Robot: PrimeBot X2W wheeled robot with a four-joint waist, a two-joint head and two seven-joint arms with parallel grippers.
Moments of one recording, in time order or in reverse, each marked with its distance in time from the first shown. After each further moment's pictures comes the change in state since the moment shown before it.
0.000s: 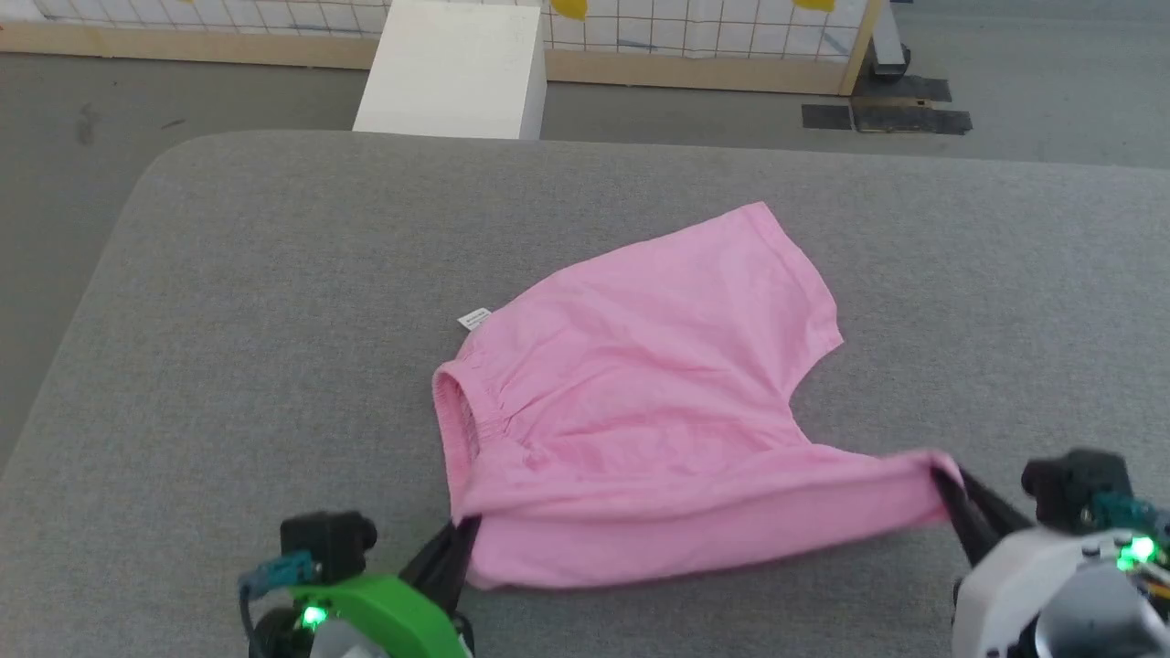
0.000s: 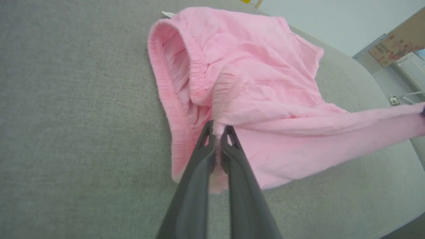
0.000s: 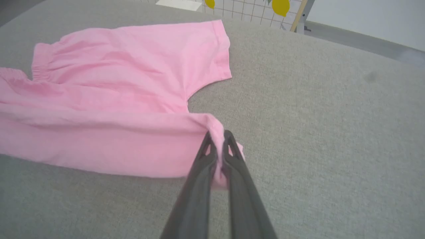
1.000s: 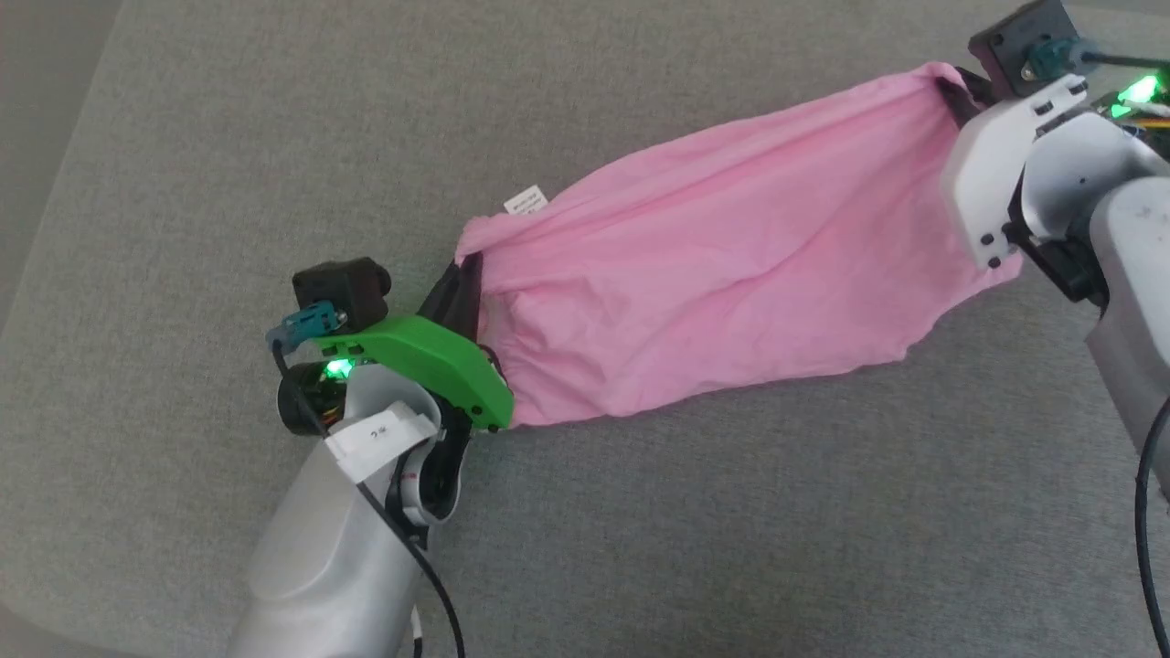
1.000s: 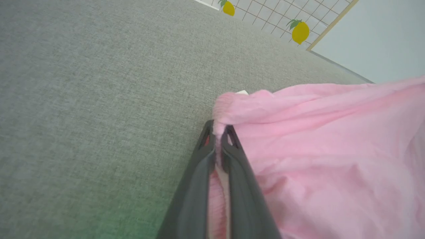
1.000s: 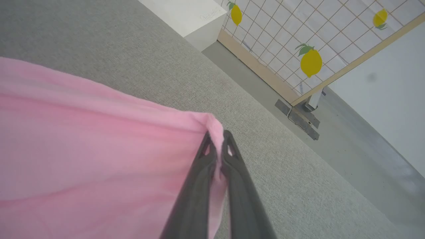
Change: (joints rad) left arm -0.563 -0.173 0.041 0.436 0.073 0.037 -0.163; right arm -1.036 -0.244 0.407 0.771 0.024 0.000 -0.111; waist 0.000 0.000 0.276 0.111
